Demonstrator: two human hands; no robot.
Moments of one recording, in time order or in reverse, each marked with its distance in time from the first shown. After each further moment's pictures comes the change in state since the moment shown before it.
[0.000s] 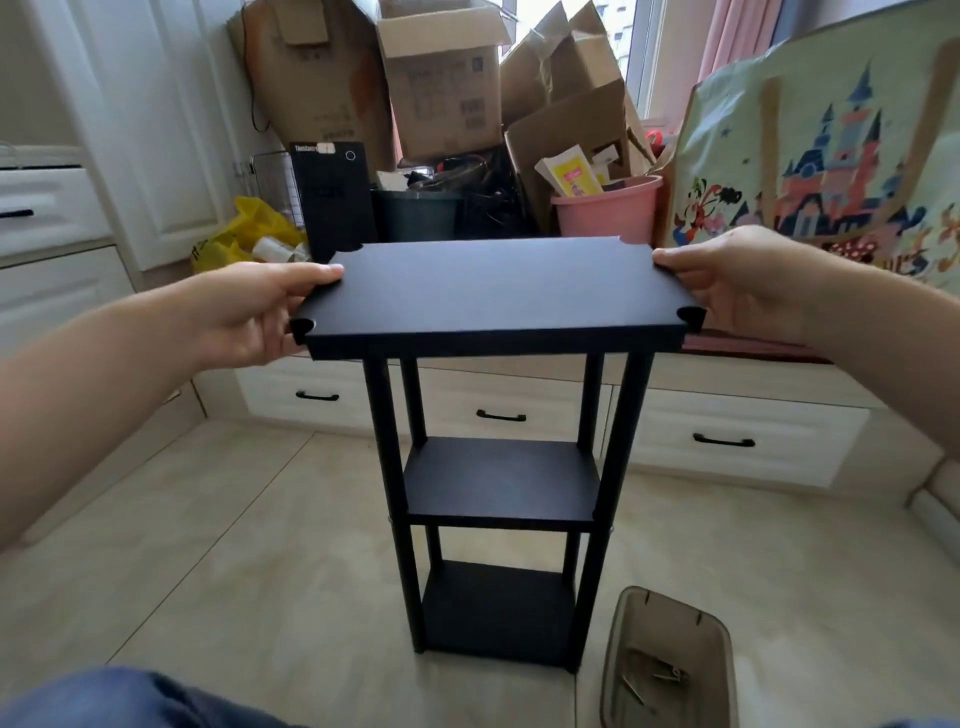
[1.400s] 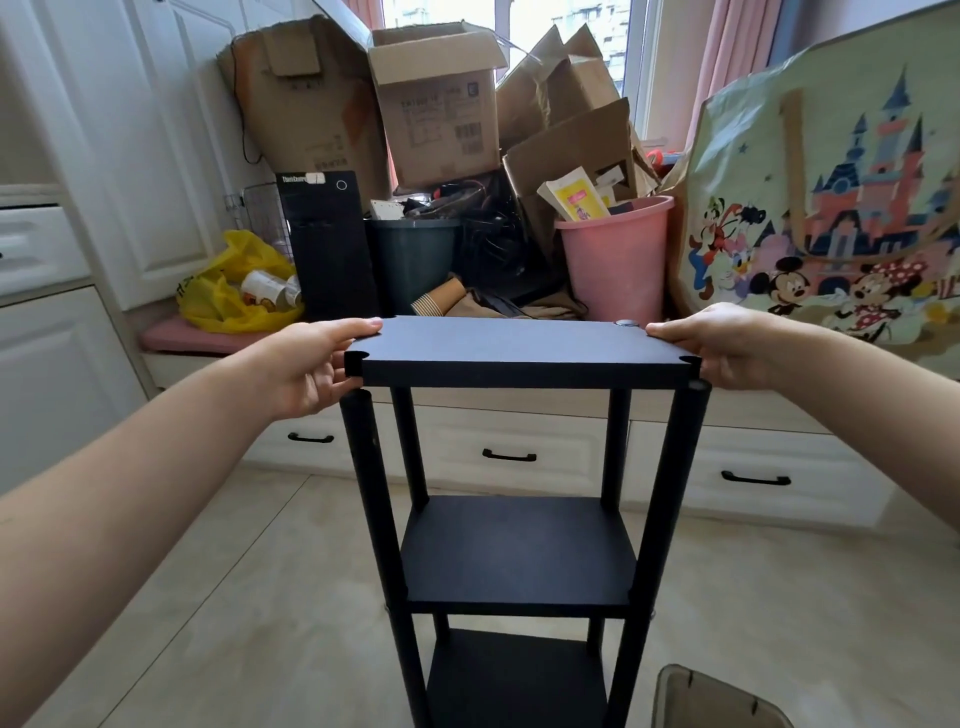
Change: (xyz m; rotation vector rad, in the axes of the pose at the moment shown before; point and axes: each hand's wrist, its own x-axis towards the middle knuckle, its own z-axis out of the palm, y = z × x) left_hand 0.097 -0.016 0.026 -0.048 0.114 -0.044; right_hand 0.107 0.039 0.005 -0.052 0.071 0.206
